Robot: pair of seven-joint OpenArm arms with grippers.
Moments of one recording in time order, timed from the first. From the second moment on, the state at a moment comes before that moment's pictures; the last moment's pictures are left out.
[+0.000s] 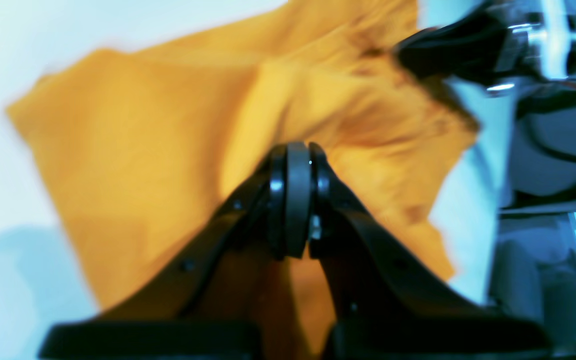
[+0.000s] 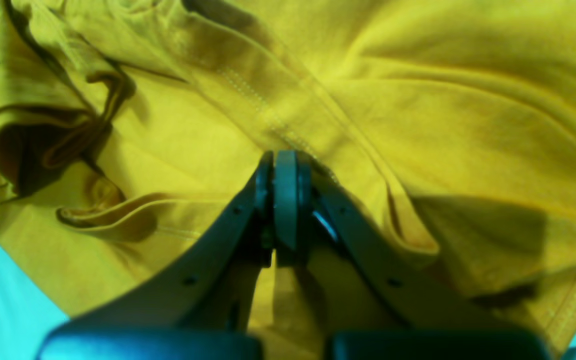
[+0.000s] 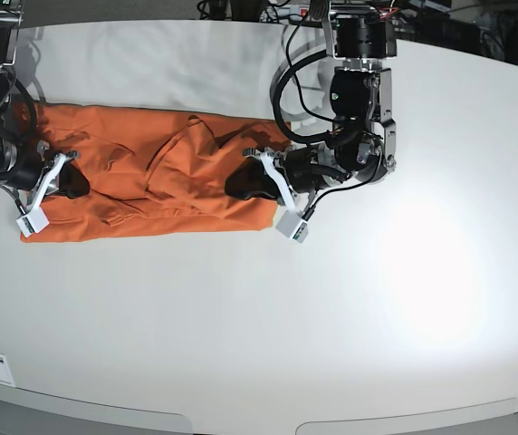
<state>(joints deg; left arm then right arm) -2.9 6.8 -5.0 84.0 -40.3 -36.3 64.3 -0.6 32.2 10.7 77.9 48.5 41.1 -60.5</state>
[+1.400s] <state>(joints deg) -3.2 -0.1 2.2 82.0 -35.7 -30.8 55.9 0.8 36.6 31.4 53.4 77.7 40.9 -81.6</state>
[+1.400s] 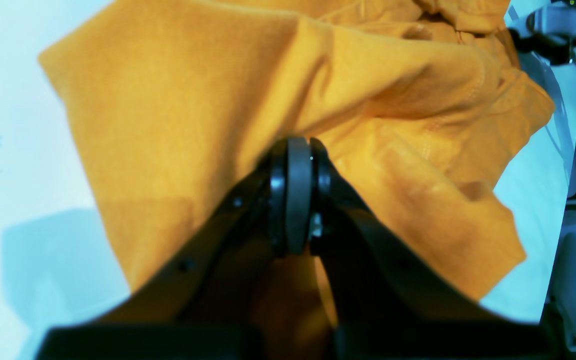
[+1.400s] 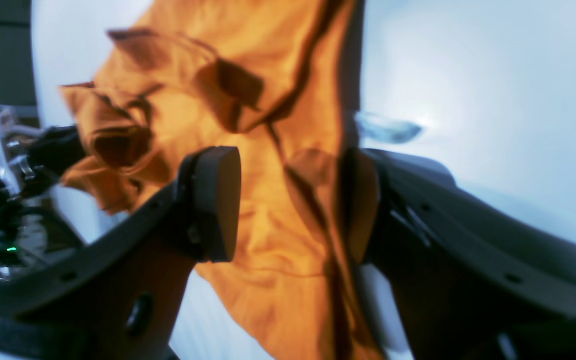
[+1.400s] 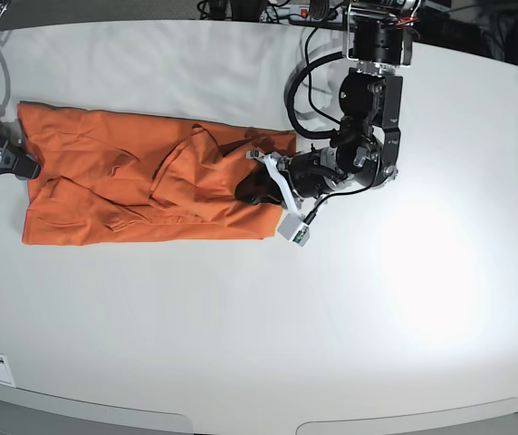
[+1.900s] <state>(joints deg) -3.8 -0.1 2.2 82.0 -36.1 -30.8 56.8 1.9 31.2 23.0 54.4 79.8 42.1 -78.9</state>
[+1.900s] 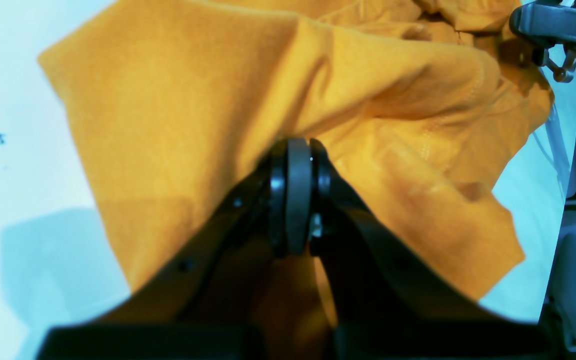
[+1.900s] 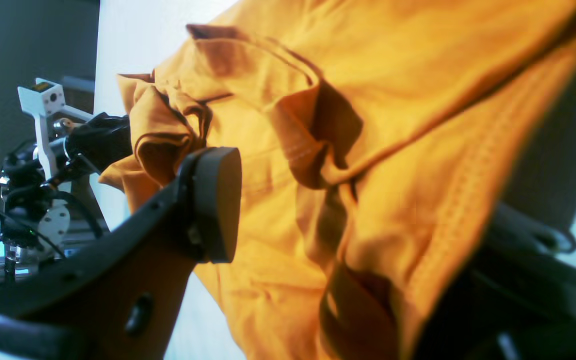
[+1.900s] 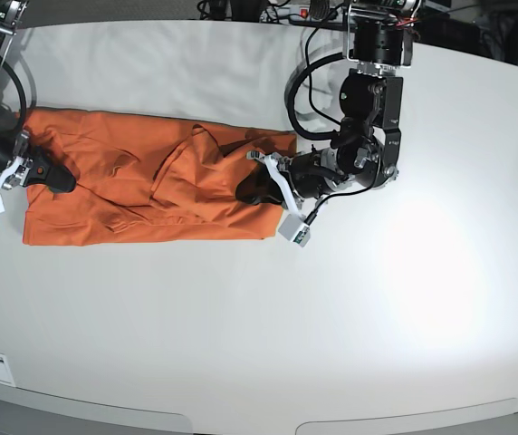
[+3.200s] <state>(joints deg) -9.9 -9.7 1.9 86.9 -46.1 -36.5 69.6 0.3 41.8 21.9 93.8 37.5 28.2 -68.7</state>
